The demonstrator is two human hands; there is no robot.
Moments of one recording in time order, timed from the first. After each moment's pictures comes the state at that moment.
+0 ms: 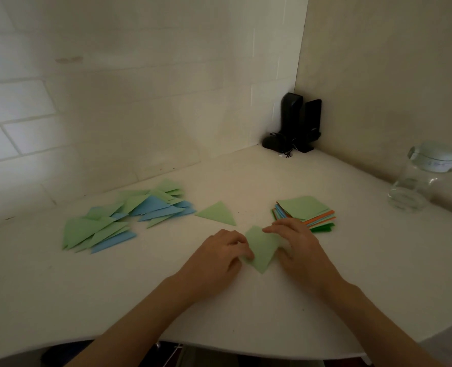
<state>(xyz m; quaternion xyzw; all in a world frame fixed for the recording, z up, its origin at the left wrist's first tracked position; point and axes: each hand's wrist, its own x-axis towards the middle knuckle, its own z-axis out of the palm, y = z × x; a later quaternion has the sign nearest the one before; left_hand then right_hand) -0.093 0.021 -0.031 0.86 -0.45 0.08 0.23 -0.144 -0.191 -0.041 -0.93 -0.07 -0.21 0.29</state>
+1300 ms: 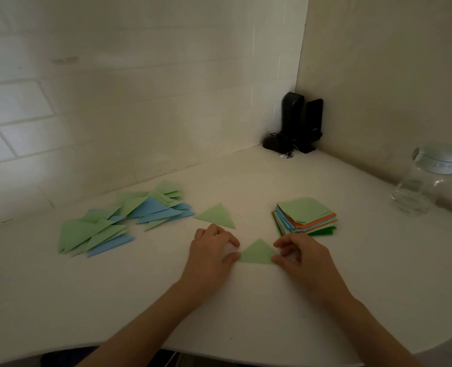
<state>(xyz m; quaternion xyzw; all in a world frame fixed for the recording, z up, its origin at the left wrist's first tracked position) -0.093 0.010 -0.027 0.93 -0.25 0.06 0.27 -0.159 -0.188 -0.034 -0.90 0.03 -0.19 0.40</state>
